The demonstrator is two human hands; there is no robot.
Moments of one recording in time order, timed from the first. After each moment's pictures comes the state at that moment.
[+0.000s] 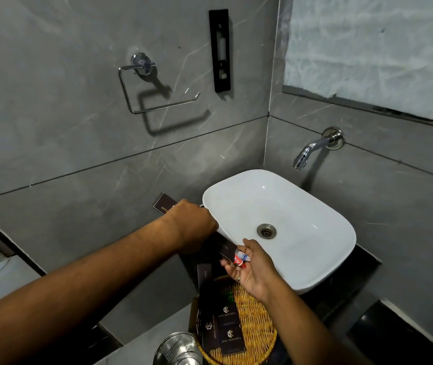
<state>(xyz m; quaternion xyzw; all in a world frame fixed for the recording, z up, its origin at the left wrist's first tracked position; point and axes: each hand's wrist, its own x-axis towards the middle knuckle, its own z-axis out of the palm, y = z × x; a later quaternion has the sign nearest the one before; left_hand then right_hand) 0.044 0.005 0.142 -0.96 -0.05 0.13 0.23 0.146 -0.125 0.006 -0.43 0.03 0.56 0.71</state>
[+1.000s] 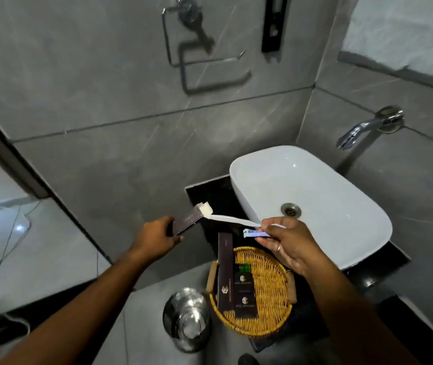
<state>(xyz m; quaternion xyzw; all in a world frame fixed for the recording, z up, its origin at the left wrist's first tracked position) -0.082 0.058 -0.004 -0.85 -0.47 -0.05 -0.25 0.155 -0.132 0.020 -0.60 -0.08 0.45 0.65</state>
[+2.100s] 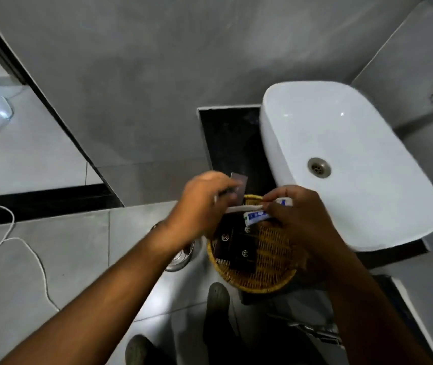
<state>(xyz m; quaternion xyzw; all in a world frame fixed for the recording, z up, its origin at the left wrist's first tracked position) -0.040 -0.017 -0.048 -0.84 -0.30 -0.27 -0.36 0.127 -0.129 0.002 -0.77 -0.37 0.34 0.39</state>
